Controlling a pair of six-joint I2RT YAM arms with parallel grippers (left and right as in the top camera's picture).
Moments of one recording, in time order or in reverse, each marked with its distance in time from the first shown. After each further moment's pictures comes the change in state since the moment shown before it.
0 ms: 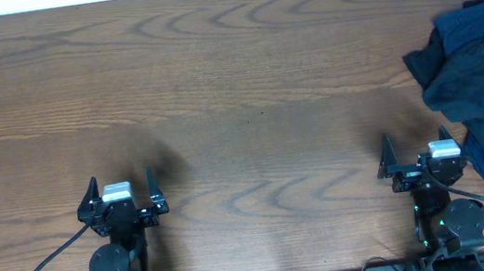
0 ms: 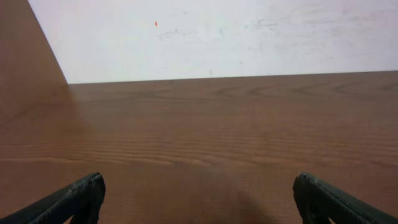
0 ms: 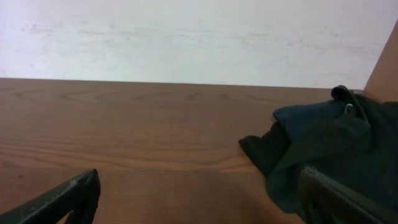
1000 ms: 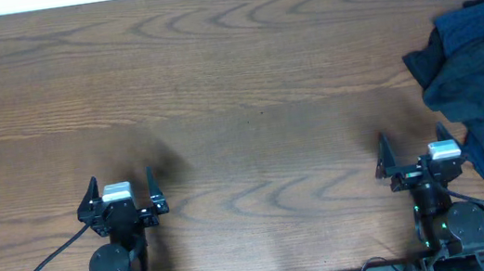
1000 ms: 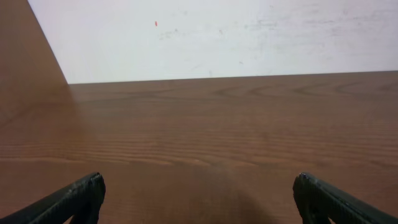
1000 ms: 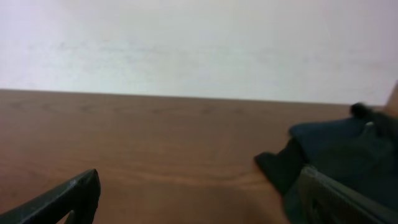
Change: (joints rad) left arm 0.000 0.000 0.000 0.000 0.000 0.000; right arm 0.000 0.000 0.004 0.041 -0.072 0.018
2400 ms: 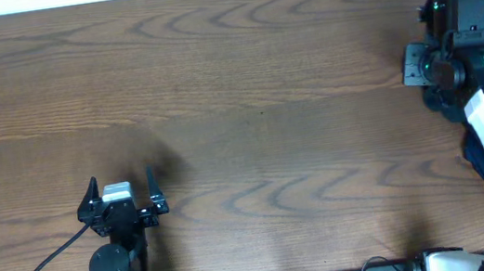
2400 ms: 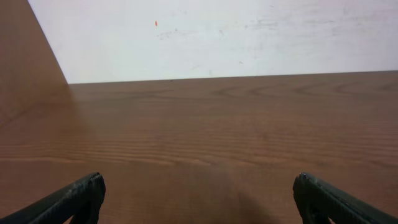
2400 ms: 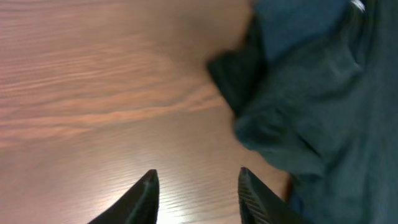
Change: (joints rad) left arm 0.000 0.000 0.000 0.000 0.000 0.000; right arm -0.078 1.441 1.335 -0.885 0.186 0.125
